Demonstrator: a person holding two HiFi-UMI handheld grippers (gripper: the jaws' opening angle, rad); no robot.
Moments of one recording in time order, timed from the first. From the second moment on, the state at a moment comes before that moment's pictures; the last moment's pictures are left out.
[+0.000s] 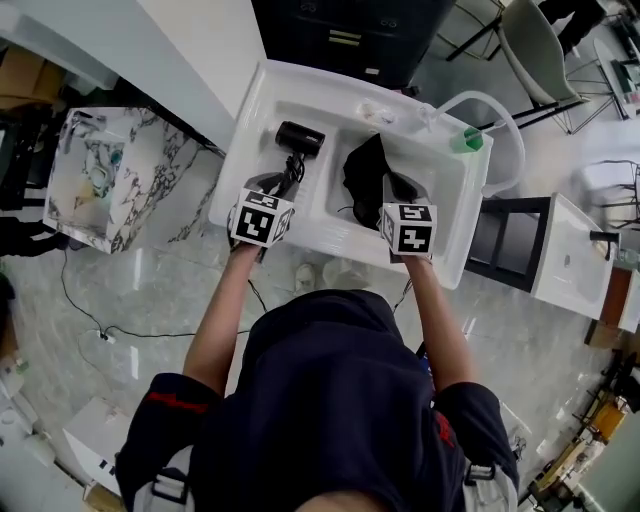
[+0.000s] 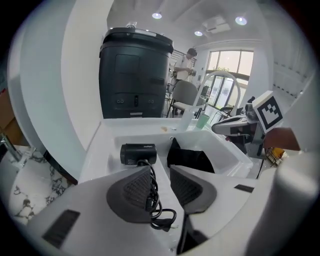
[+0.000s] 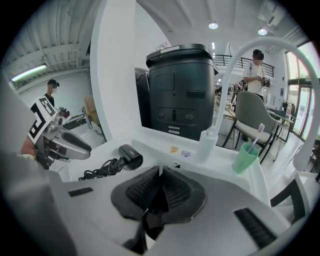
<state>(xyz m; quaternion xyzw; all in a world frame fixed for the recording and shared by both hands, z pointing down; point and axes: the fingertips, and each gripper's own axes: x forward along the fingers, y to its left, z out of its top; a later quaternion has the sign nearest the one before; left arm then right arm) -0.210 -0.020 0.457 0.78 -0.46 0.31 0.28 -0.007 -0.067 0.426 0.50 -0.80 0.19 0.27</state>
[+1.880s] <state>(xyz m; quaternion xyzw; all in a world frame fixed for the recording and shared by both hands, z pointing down) -0.123 0.069 0.255 0.90 -0.40 0.13 0.08 -0.023 0.053 0.217 0.51 -0.85 0.06 0.09</state>
